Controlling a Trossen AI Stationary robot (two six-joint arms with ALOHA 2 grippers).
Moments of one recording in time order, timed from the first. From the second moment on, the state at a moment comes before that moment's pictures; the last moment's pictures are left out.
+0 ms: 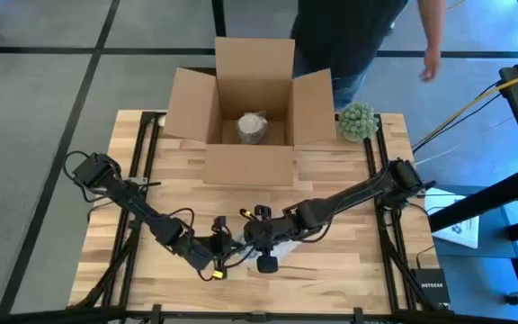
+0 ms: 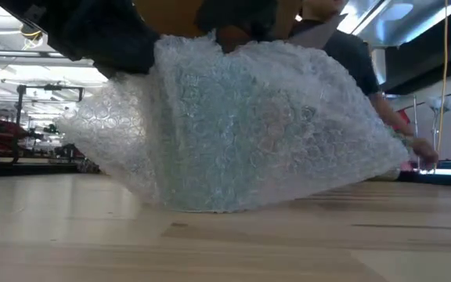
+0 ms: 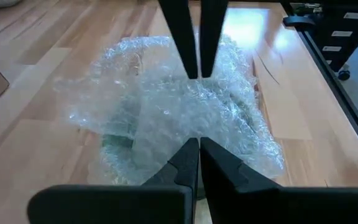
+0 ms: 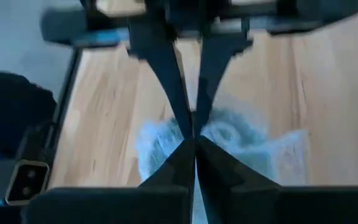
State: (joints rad) left arm -0.62 1.69 0.83 0.28 -0.63 -0.37; right arm 0.37 1.94 1.54 -0.43 0.06 0.31
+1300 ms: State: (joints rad) left arm -0.61 1.69 0.83 0.28 -0.64 -0.39; right arm 0.35 2.02 1.53 -0.43 0.02 0.32
